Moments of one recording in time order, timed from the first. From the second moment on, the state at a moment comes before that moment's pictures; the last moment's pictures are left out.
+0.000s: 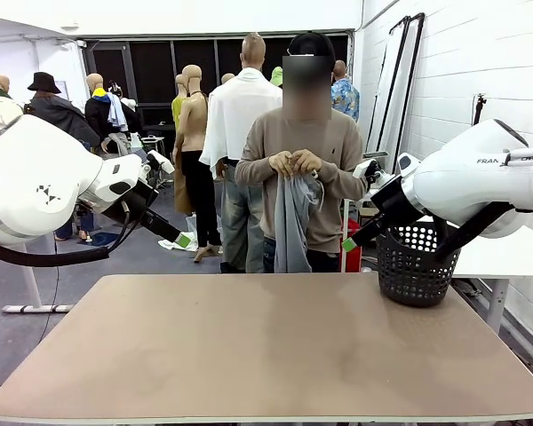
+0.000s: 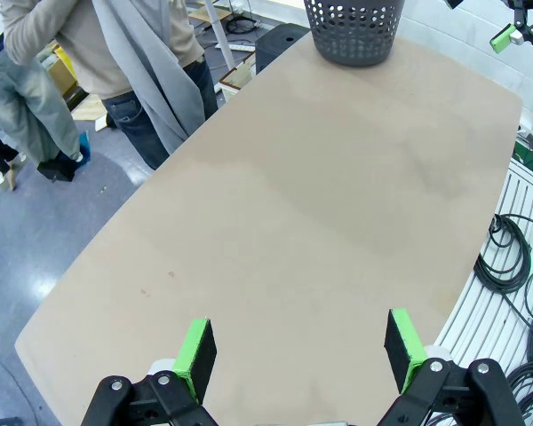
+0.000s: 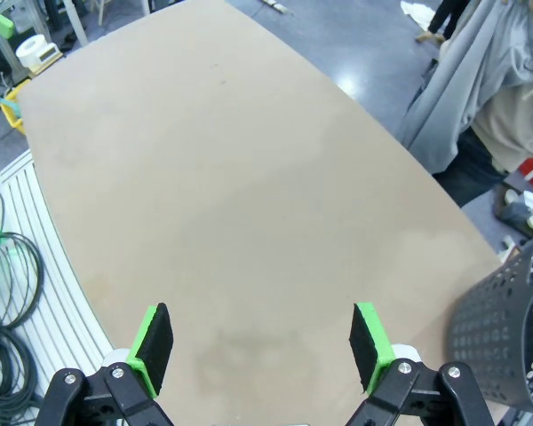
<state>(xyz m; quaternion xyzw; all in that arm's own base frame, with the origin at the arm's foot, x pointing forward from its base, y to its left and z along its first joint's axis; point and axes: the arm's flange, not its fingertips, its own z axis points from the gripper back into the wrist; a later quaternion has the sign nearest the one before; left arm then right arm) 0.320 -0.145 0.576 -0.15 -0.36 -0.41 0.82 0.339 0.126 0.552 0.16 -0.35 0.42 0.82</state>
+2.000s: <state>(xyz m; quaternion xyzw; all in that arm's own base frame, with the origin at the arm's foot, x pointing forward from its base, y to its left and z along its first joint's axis) 0.320 -0.145 0.576 -0.15 -0.36 -0.41 0.82 0.338 0.126 0.552 0.16 -0.35 0.42 0.82</state>
